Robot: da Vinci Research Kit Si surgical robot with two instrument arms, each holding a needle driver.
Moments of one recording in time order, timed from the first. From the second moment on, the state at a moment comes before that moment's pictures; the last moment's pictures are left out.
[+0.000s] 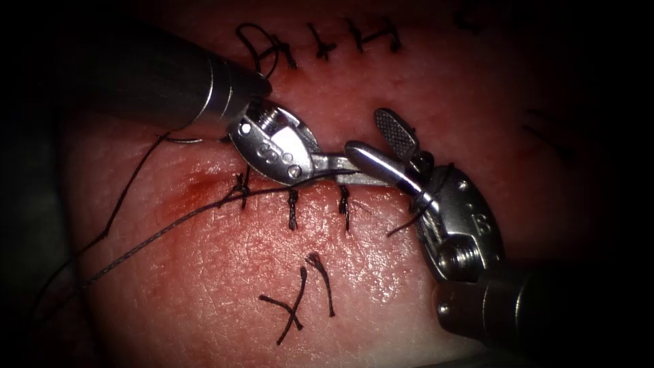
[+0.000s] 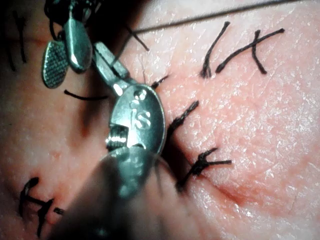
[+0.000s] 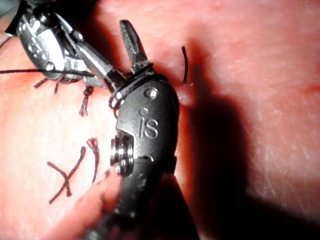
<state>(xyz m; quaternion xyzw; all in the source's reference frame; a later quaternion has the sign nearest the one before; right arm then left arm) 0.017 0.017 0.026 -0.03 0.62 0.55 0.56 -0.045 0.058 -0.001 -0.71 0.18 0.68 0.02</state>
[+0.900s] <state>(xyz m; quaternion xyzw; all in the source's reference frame) 0.017 0.014 0.029 -0.05 0.48 0.62 0.62 -0.046 0.054 -0.002 -0.63 0.18 0.76 0.01</state>
